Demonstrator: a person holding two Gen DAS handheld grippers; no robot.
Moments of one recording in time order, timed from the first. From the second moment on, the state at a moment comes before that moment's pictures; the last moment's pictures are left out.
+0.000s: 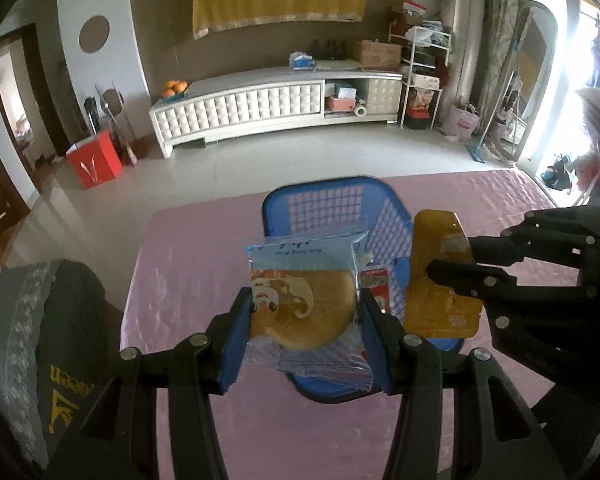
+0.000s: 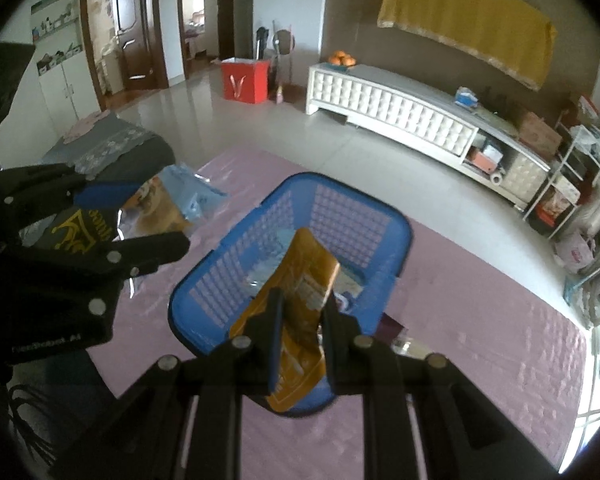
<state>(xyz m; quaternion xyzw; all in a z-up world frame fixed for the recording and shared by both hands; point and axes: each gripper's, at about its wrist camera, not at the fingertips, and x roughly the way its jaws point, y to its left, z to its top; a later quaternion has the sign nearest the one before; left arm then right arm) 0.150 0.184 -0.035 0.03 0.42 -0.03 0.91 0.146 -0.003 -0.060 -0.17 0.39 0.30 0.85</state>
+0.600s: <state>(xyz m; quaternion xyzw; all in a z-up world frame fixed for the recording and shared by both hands) 0.160 0.226 -0.070 -0.01 0.44 -0.03 0.90 0.172 0.052 -0.103 -0.18 0.44 0.32 0.82</state>
